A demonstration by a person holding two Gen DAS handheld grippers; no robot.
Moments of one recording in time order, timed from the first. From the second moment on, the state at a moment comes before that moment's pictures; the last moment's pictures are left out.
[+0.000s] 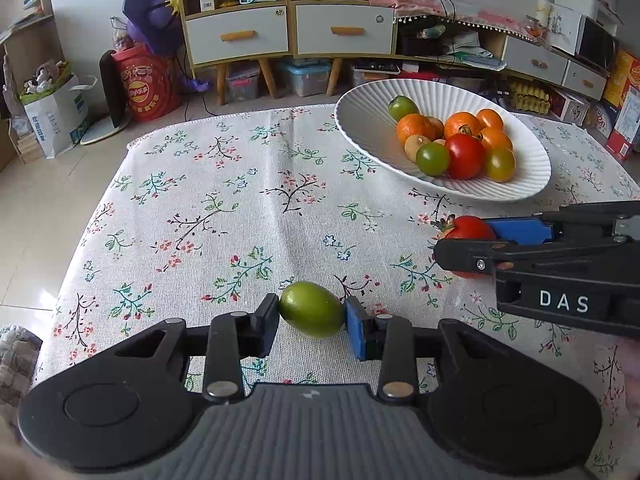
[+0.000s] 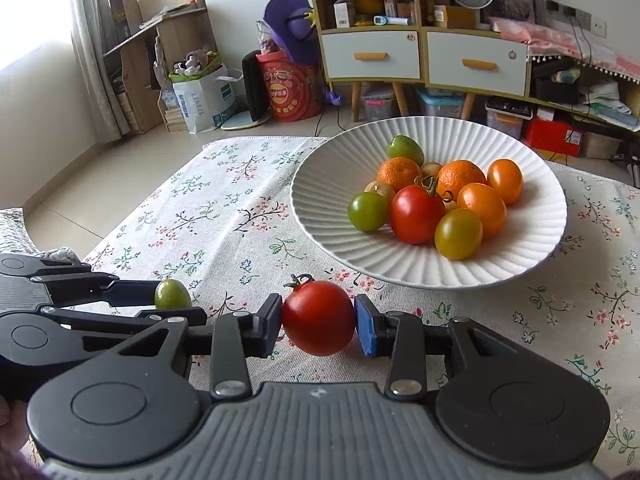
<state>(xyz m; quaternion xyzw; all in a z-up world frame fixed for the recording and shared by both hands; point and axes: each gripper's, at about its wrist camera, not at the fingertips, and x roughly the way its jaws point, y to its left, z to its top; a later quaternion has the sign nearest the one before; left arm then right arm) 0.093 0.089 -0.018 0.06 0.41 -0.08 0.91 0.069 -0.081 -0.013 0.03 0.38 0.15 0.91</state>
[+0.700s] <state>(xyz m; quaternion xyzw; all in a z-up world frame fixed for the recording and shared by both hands) 0.097 0.054 0.025 0.03 0.37 -0.12 0.92 0.072 -0.122 0.025 0.08 0.34 0.13 0.93</state>
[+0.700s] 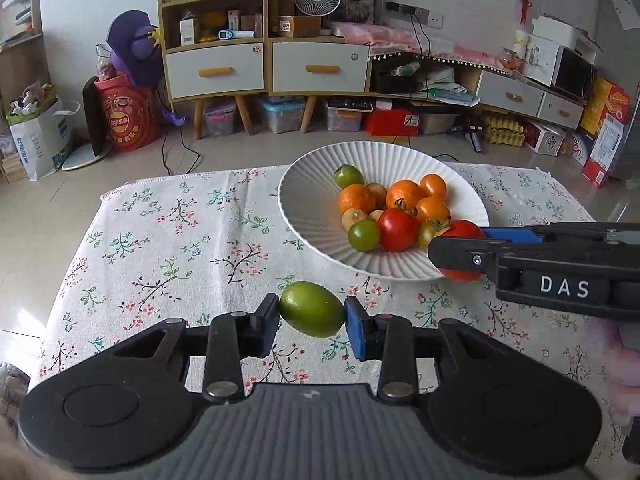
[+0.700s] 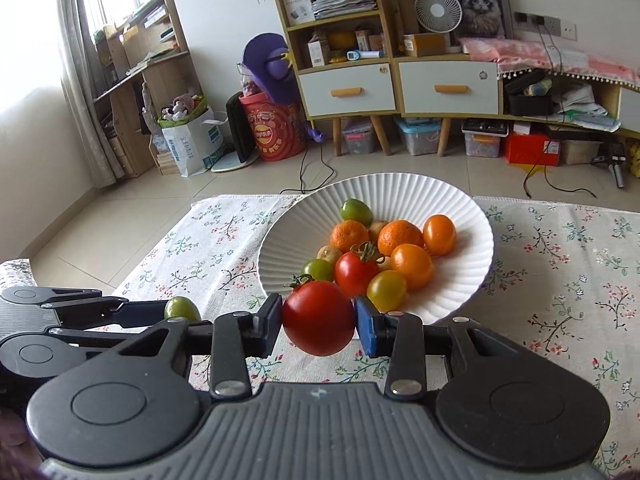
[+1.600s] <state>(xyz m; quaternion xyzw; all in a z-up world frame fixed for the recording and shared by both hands) 0.184 0.023 0.014 0.03 0.34 -0.16 0.92 0.148 -0.169 0.018 0.12 0.31 0.12 0.93</state>
